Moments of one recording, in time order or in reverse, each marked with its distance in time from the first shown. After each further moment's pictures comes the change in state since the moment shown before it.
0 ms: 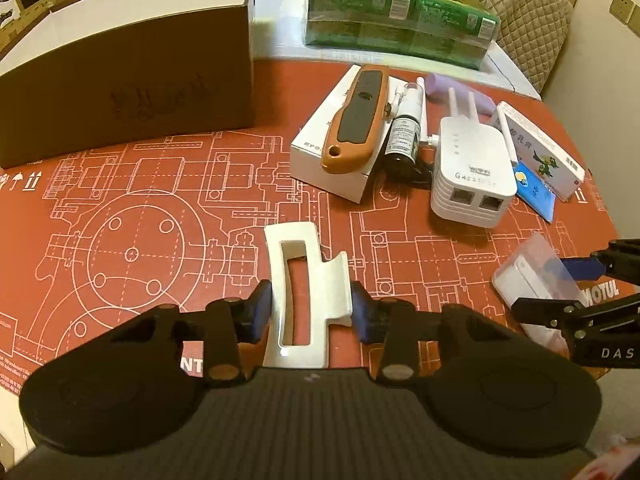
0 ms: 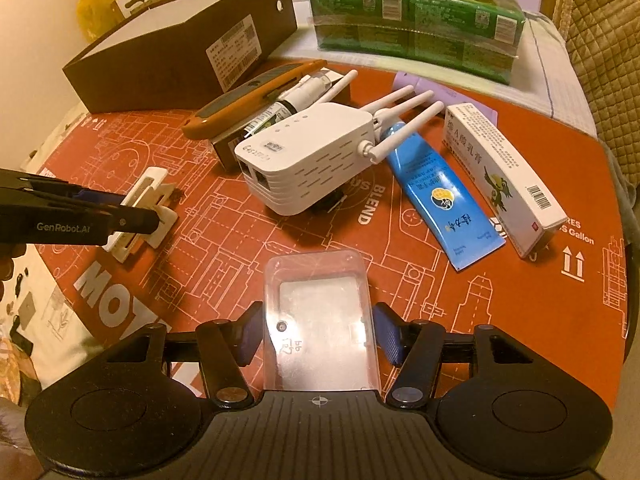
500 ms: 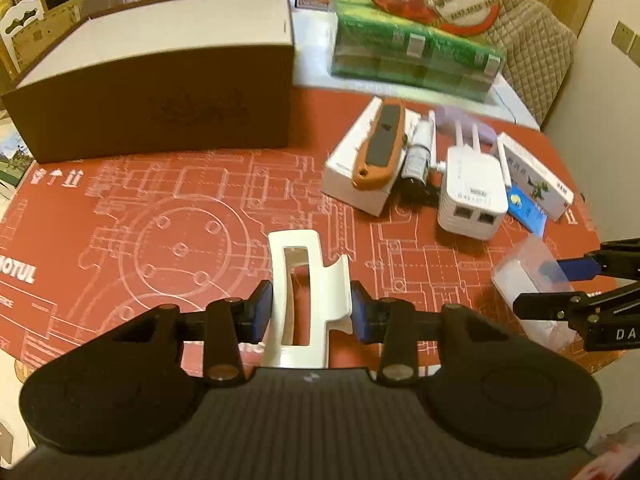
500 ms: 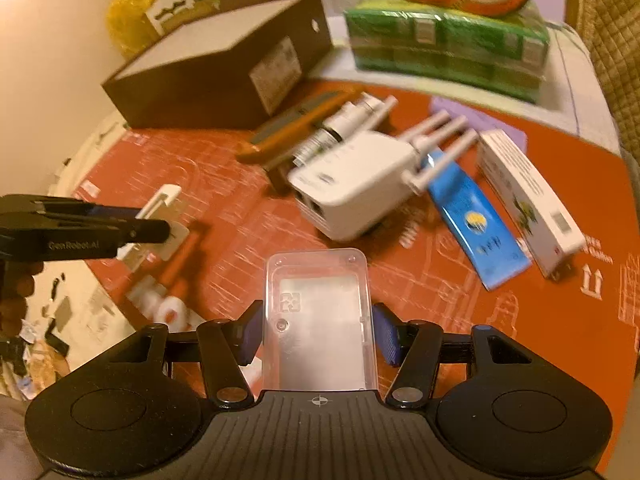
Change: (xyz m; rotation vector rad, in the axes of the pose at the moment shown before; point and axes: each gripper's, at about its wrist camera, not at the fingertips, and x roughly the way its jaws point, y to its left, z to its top) left arm -0.045 0.025 -0.008 -0.051 -0.074 0.004; right arm -0.026 0.015 0.015 -0.009 -0.028 0.115
